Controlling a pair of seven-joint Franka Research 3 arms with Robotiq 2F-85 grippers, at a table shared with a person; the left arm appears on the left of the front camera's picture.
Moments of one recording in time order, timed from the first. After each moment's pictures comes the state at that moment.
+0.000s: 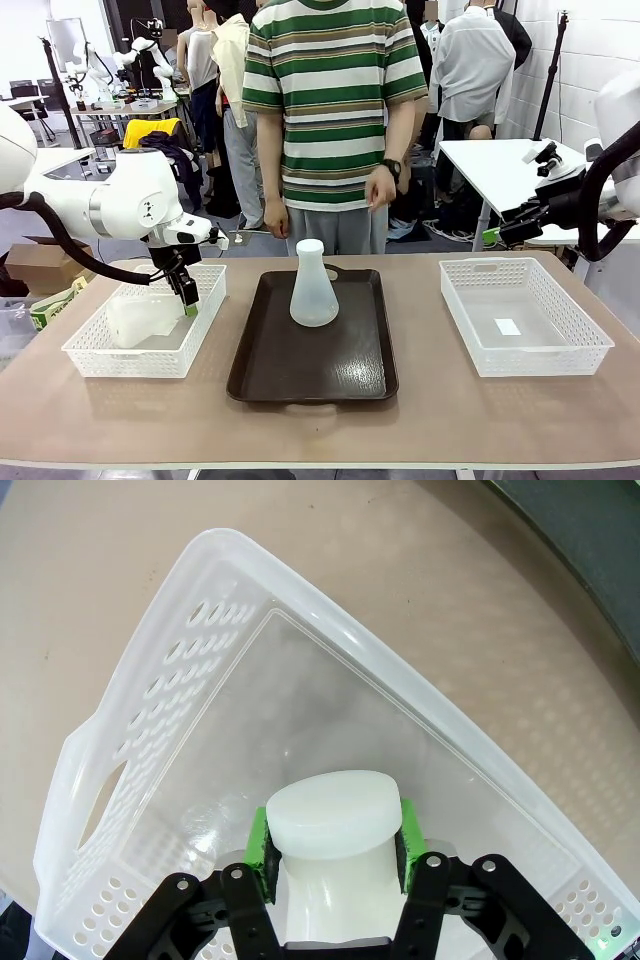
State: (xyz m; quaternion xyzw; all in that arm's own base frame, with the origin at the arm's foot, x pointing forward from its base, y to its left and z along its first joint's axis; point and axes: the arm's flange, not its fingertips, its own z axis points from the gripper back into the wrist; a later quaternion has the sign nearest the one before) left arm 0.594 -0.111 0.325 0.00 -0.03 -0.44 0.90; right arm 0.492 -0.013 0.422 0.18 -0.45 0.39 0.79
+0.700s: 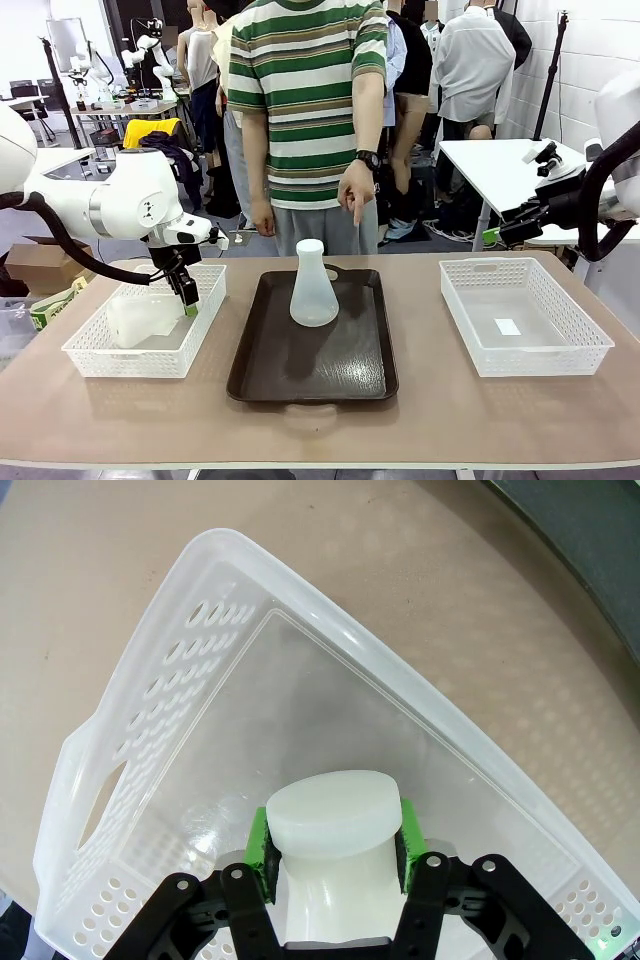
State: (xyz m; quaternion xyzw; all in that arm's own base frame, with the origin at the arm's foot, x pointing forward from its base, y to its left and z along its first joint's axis) left arm 0.594 -0.111 0.325 0.00 -0.03 -0.44 0.90; right arm 0.492 -0.013 0.422 0.18 -0.45 0.39 0.79
